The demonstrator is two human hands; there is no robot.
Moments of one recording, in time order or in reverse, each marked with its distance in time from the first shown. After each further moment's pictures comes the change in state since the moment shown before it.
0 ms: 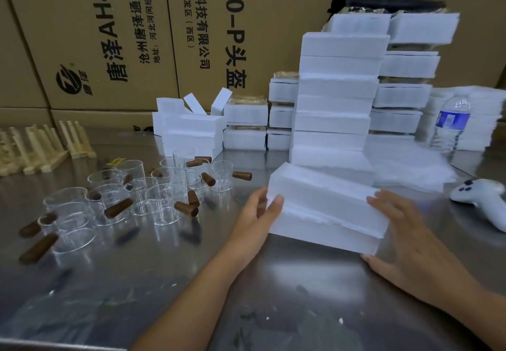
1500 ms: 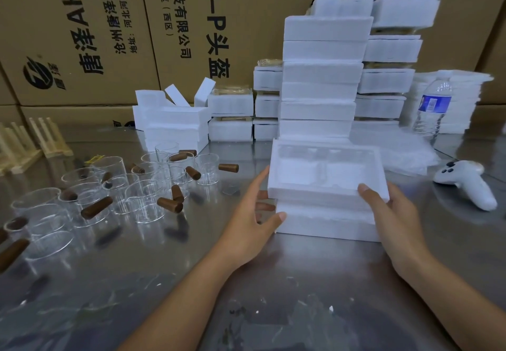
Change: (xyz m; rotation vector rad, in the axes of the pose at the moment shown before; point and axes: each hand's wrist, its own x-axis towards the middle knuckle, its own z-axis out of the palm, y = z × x) left_hand 0.000 -0.011 0.004 0.224 -0.121 0.230; right_hand 0.027 -0.023 0.015 0.859 0.370 0.853
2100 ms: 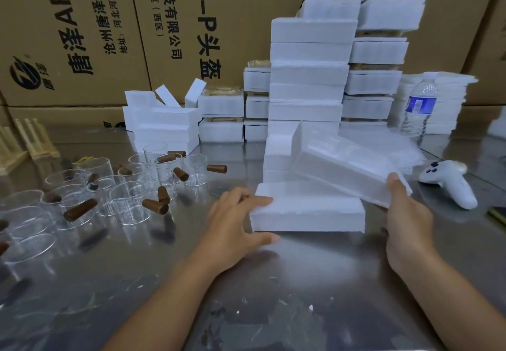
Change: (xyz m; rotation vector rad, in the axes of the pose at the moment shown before) left_hand -0.003 0.002 -0.005 0.560 0.007 0.099; right_hand 0.010 -0.008 -0.017 0.243 0.302 0.274
